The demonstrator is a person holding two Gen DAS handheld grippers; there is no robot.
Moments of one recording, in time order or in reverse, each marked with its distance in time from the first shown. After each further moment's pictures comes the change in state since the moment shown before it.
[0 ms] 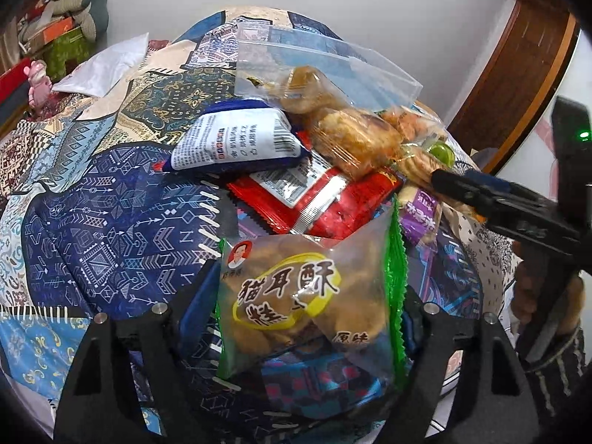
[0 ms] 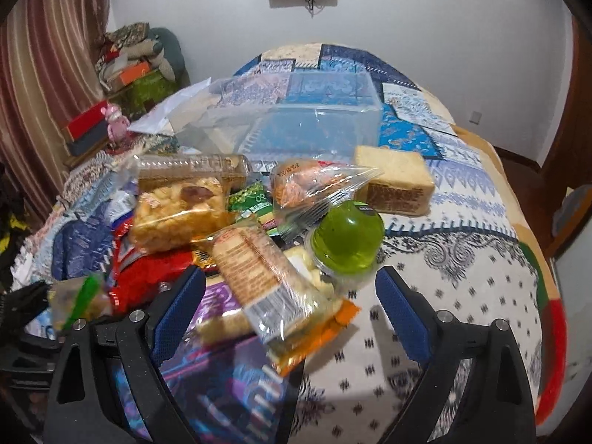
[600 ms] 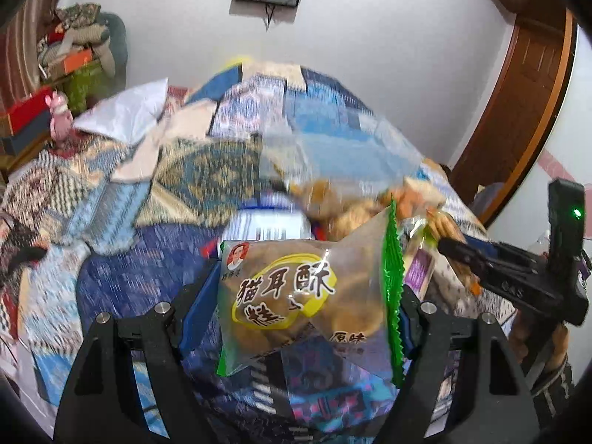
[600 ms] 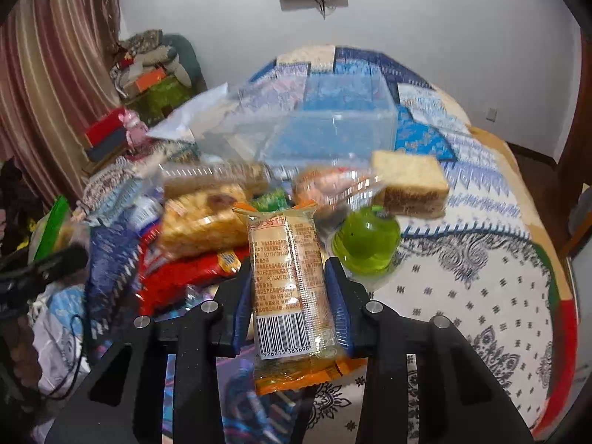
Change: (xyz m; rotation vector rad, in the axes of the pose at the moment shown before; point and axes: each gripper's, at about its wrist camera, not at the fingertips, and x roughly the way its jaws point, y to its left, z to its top) left arm -0.062 0.003 0.043 0.004 -0.189 0.052; right arm -0.027 -0.003 0.001 0.023 -0.036 0.085
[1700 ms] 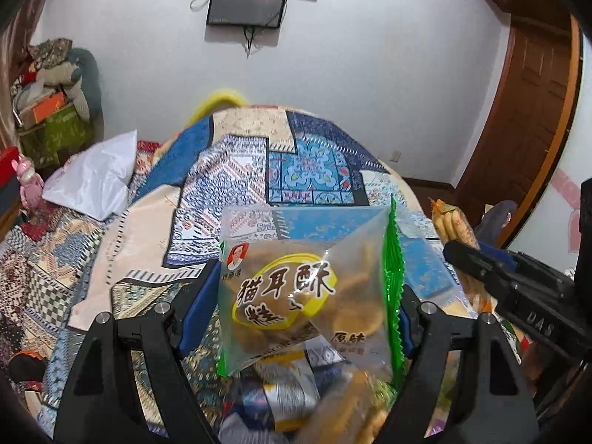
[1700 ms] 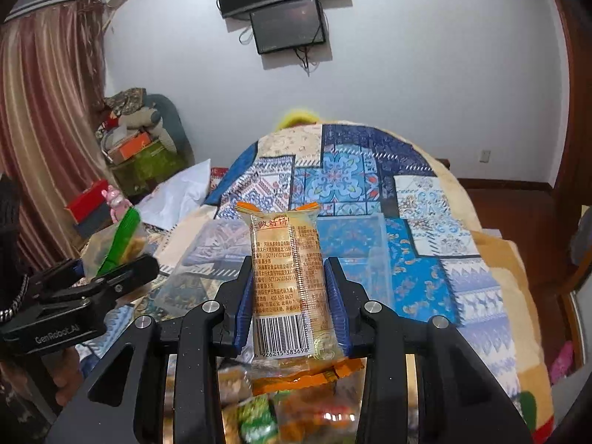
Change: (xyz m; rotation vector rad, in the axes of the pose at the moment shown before) left arm 0.133 -0.018 0.171 0.068 -0.041 -0.005; right arm 0.044 -0.017 0.145 0.055 -0.174 -0.028
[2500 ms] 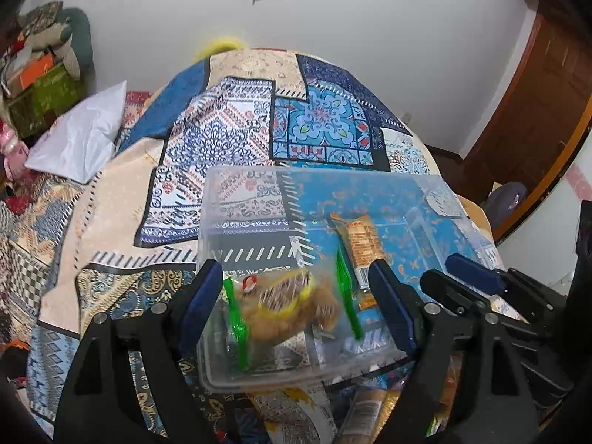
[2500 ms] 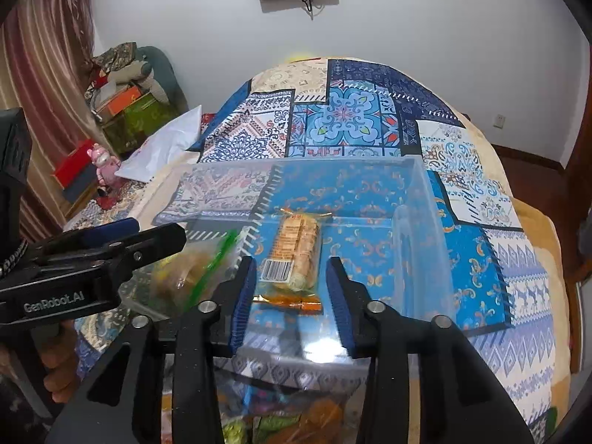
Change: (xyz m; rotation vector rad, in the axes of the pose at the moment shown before) left arm 0.071 0.011 0.003 -0.034 0.178 0.000; right arm 0.068 -0.007 -0.014 -0.004 0.194 0.023
